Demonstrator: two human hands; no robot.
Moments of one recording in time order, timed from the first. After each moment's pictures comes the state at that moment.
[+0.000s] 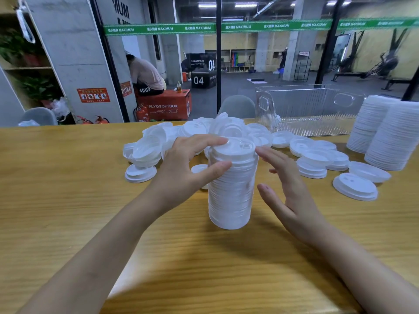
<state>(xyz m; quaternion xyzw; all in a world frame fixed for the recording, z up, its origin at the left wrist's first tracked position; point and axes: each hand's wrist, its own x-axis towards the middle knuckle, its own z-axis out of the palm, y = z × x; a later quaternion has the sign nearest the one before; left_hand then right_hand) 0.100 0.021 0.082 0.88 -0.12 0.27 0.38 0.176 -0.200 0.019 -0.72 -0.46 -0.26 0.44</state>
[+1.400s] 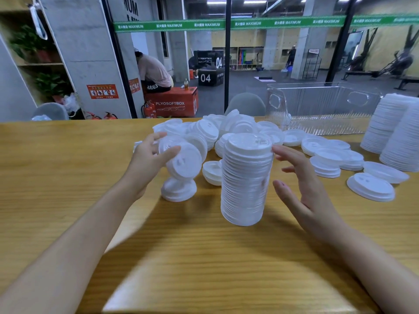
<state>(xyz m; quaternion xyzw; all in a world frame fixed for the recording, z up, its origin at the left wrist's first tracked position) 0.122 0.115 0.052 0.78 0.08 0.24 0.57 0.174 -0.199 0.019 -0.73 -0.46 -0.24 0.45</state>
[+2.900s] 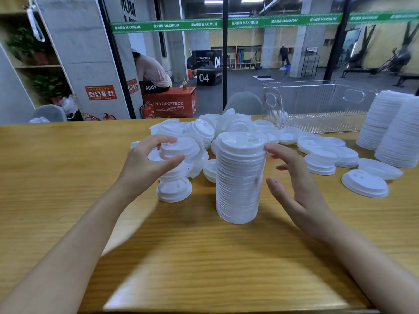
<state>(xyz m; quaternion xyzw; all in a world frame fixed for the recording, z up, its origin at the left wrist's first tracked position) 0.106 0.106 0.055 0.86 -0.01 0.30 0.43 0.174 -0.199 0.018 -0.73 -0.45 -0.23 0.46</state>
